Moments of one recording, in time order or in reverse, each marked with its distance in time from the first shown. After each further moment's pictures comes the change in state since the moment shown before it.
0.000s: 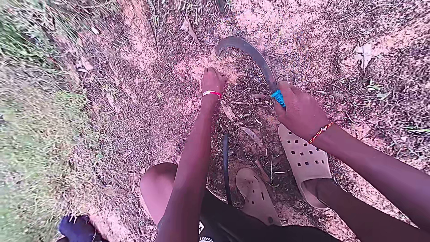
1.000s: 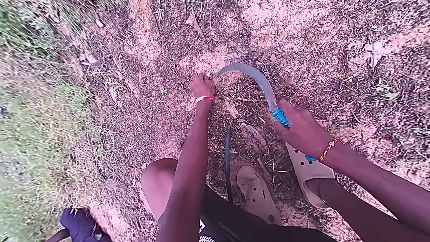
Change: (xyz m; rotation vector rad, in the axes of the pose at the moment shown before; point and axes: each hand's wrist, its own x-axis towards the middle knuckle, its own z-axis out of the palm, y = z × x) left_hand -0.013 -0.054 -0.004 -0.154 0.258 -0.072; right_hand -0.027 -0.007 0.002 0.150 -0.322 0.129
